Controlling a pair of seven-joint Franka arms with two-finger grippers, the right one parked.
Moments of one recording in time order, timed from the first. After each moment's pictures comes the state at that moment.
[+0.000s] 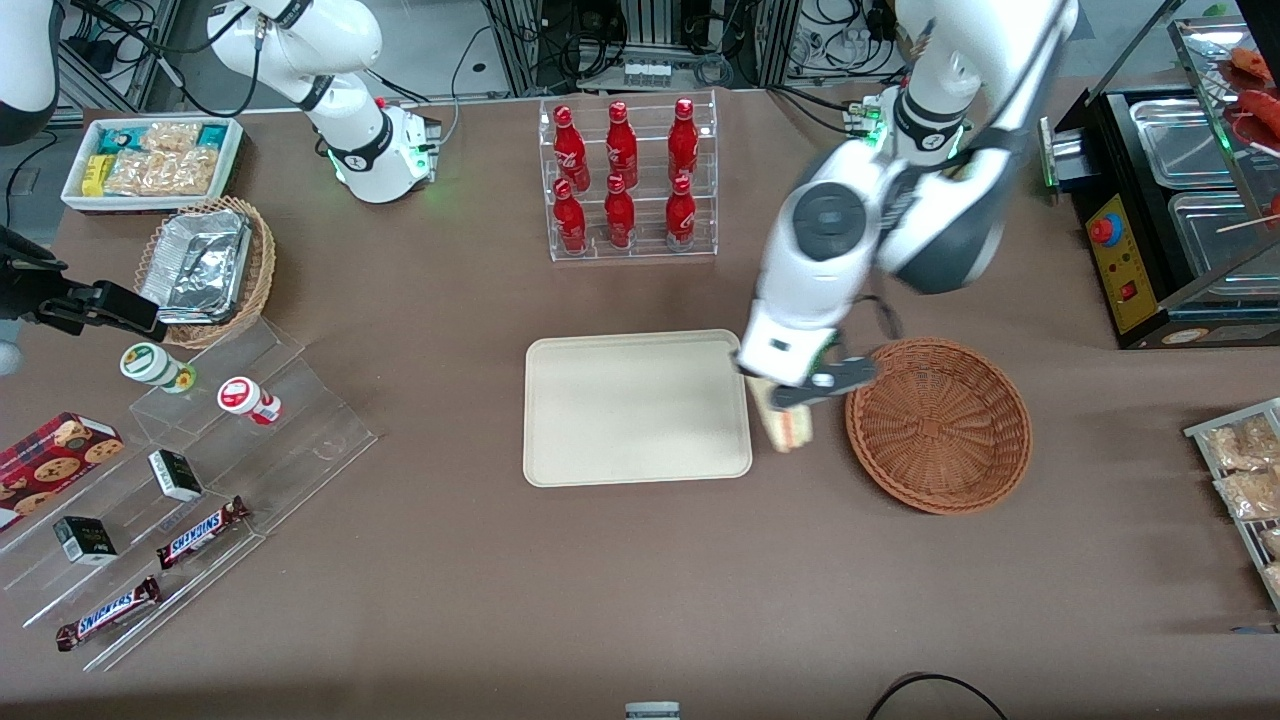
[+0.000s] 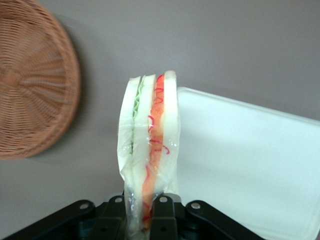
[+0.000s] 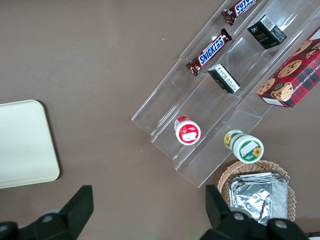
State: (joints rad) arm -0.46 0.37 -0.19 -1.64 0.09 1.99 -0.93
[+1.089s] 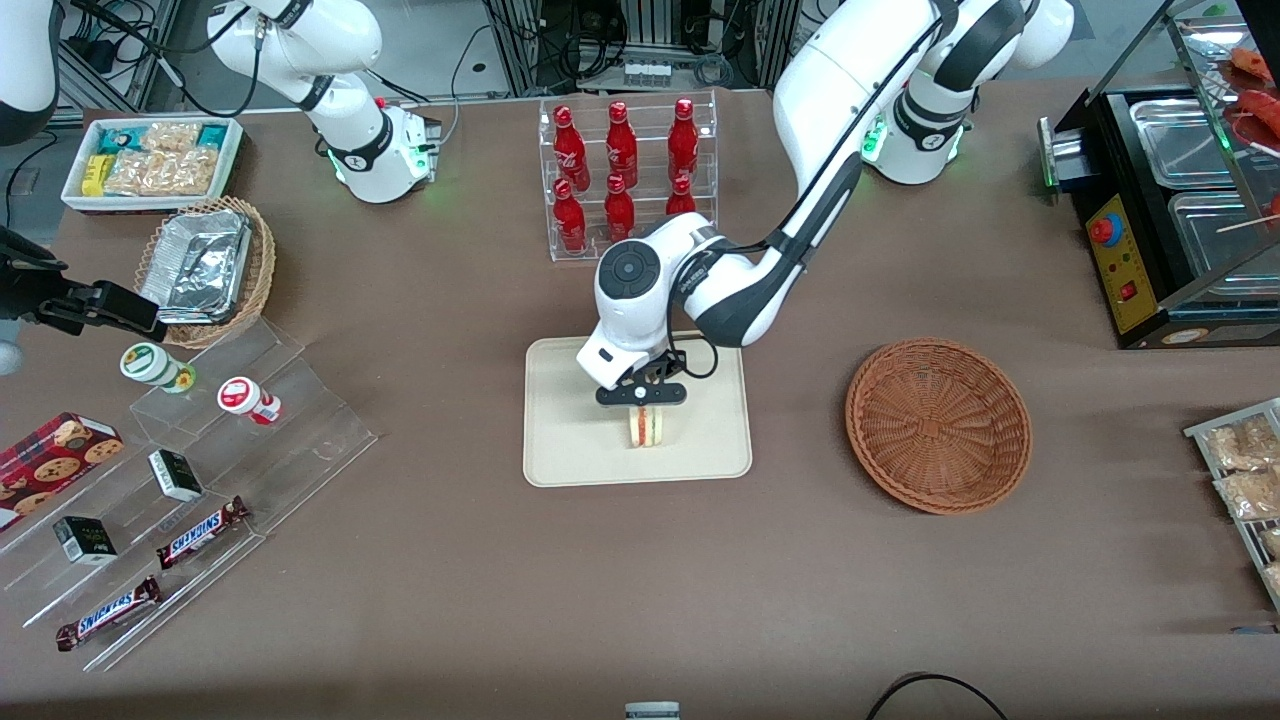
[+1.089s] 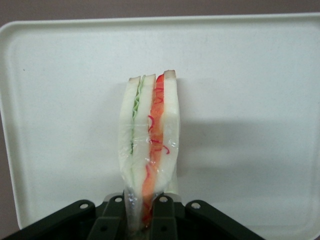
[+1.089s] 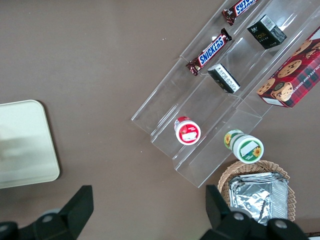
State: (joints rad) arm -0.69 0.75 -0.18 -1.44 0.16 2.16 -0.93
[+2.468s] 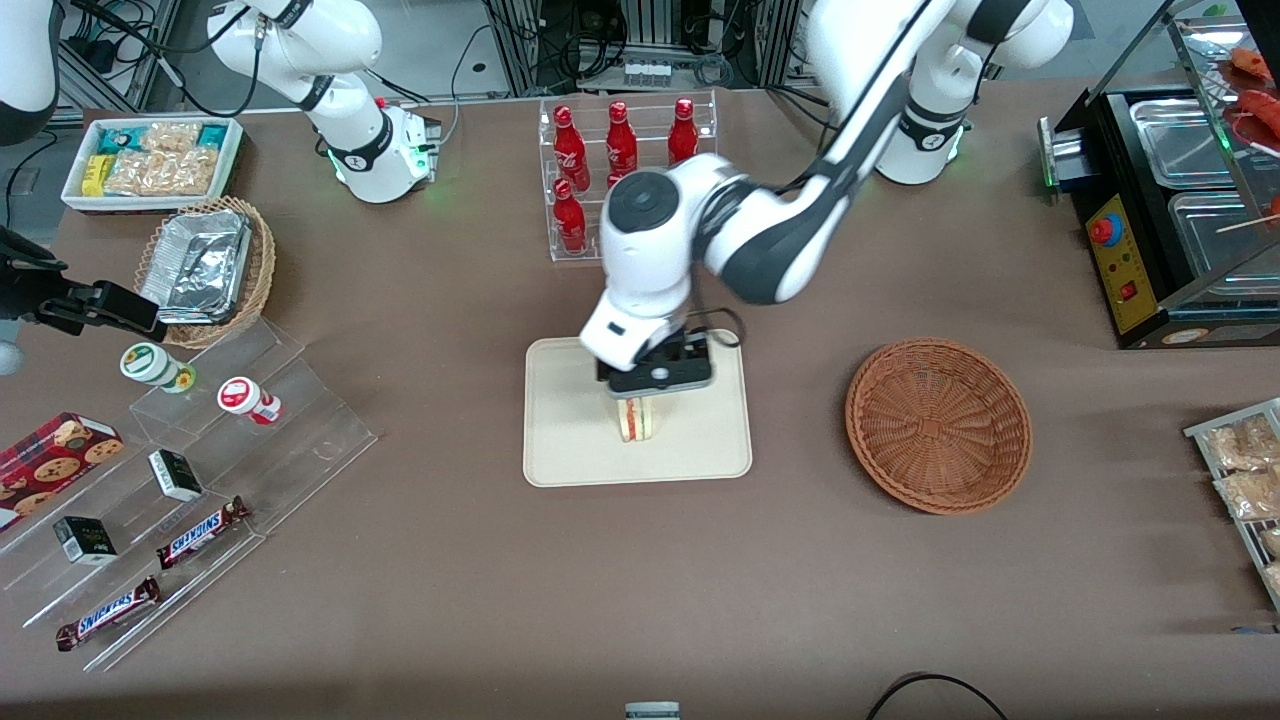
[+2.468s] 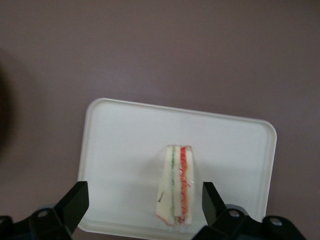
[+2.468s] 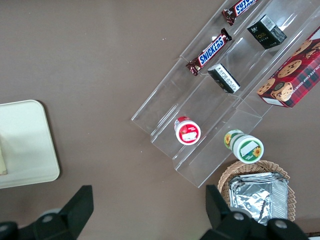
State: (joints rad) arm -0.67 0.52 -0.09 -1.38 0.16 2.00 -1.02
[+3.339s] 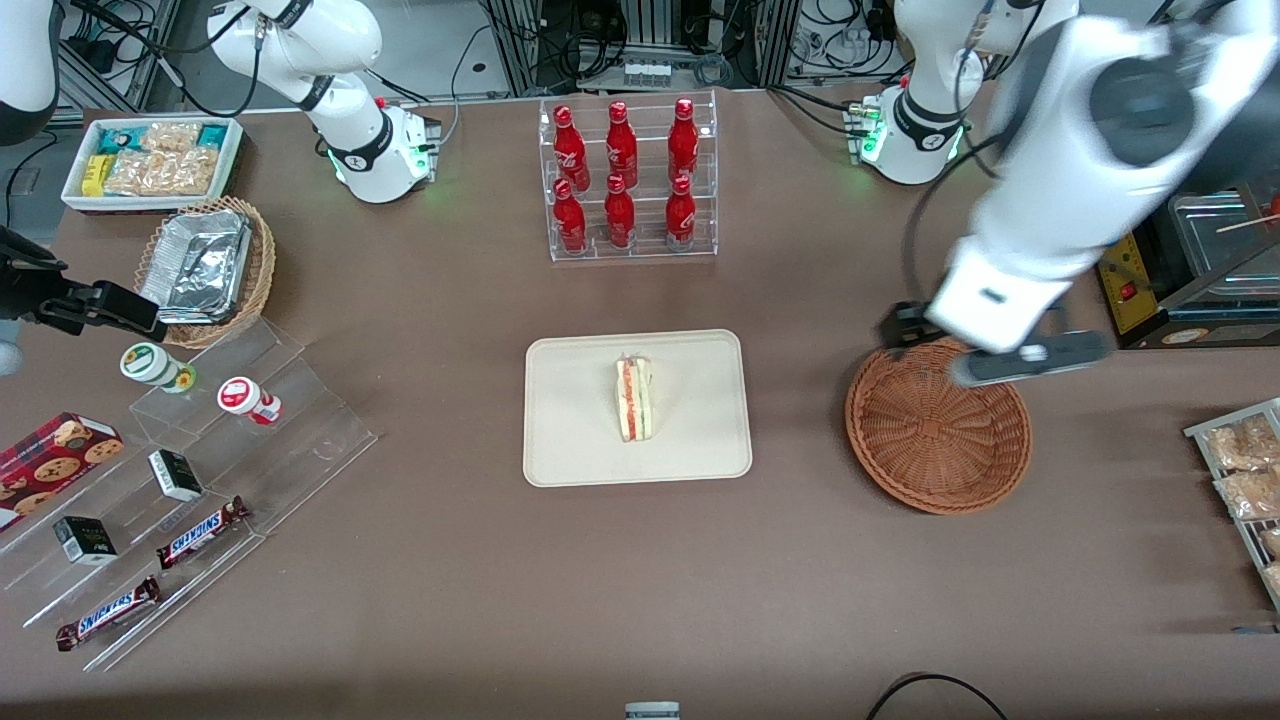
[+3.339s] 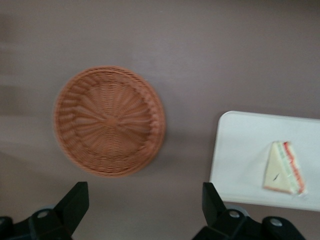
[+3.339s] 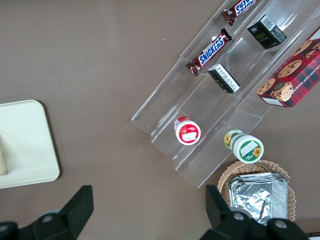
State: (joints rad) arm -0.21 0.12 -0.07 -1.51 0.03 1.64 -0.40
